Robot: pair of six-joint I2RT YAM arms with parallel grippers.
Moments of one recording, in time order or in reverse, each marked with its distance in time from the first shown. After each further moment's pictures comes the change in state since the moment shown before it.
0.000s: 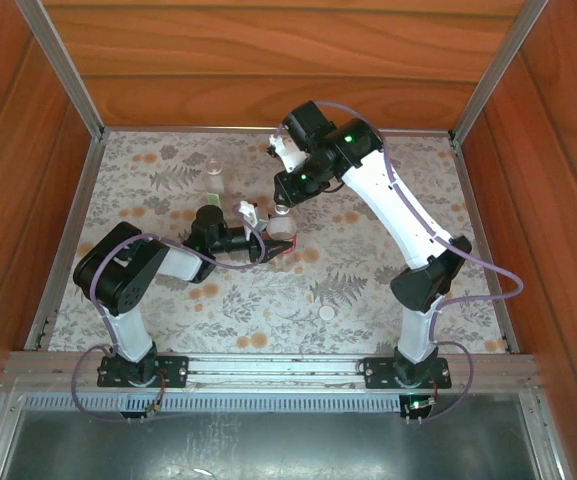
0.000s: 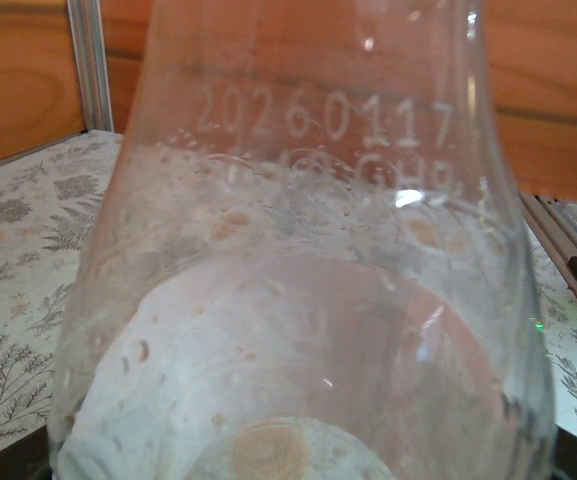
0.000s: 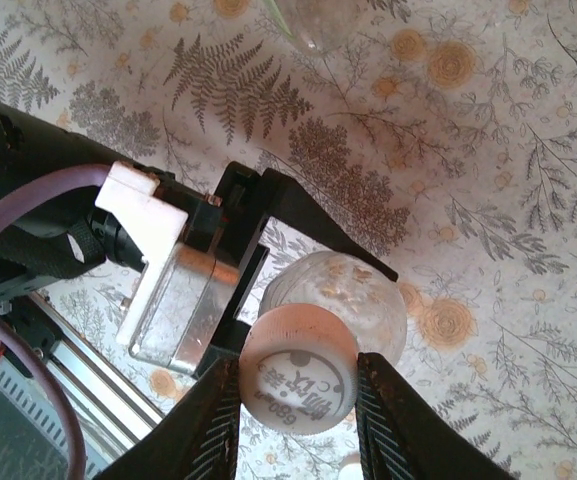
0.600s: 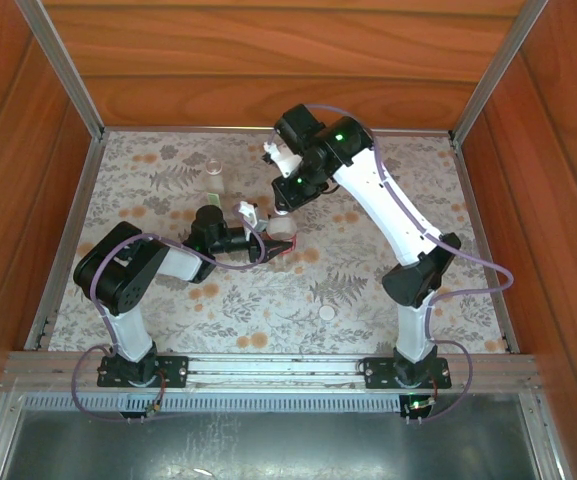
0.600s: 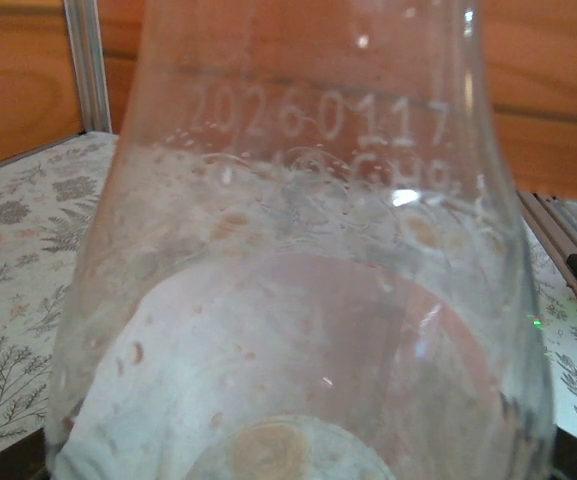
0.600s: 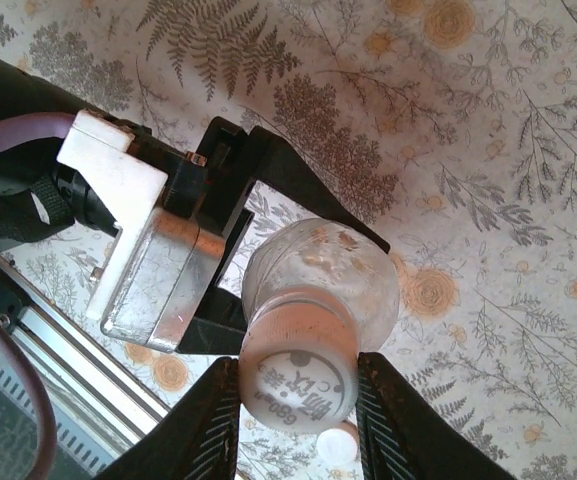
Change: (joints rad) left arm 0.000 0.002 0.000 0.003 0.008 0.006; right arm 0.027 0.067 0.088 -0.098 0.037 -0.037
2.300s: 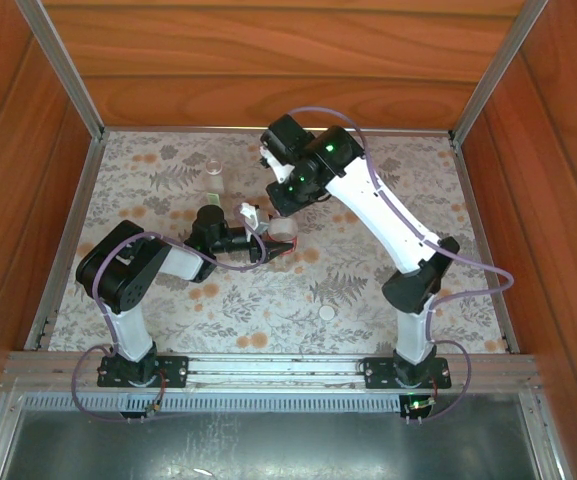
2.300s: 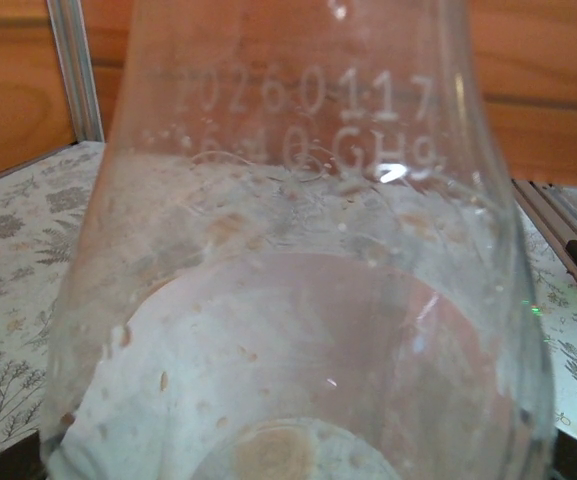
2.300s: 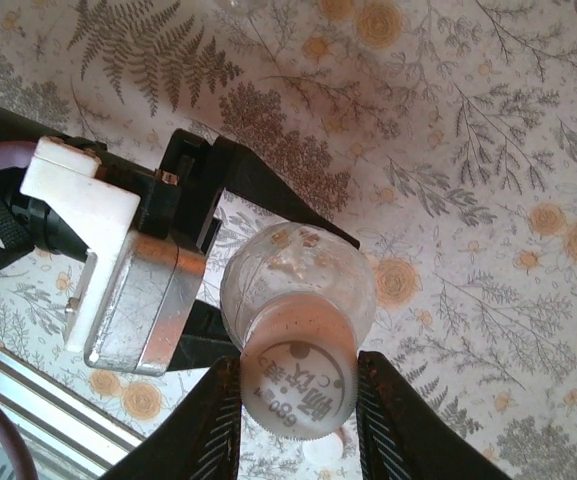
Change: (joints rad) left arm -0.005 0.016 0.009 0.008 0.019 0.030; right arm 0.087 -0.044 -0.075 0.040 0.184 0.147
